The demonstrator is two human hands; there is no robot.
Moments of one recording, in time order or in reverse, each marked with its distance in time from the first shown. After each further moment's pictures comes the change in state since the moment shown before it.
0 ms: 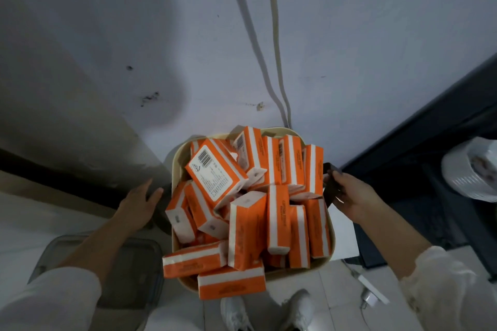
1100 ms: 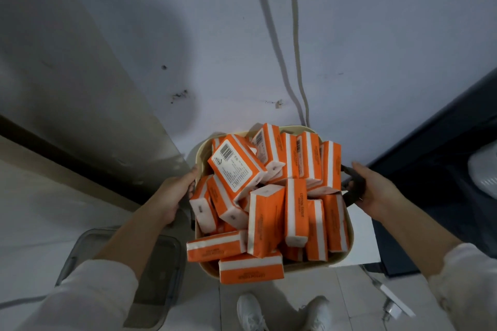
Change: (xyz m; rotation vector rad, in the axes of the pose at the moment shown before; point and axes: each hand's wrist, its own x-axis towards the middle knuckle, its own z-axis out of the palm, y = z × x) left_hand -0.045 0.055 -0.017 -0.742 -0.164 -0.179; right_hand -0.034 -0.003 0.010 -0.034 -0.020 -0.056
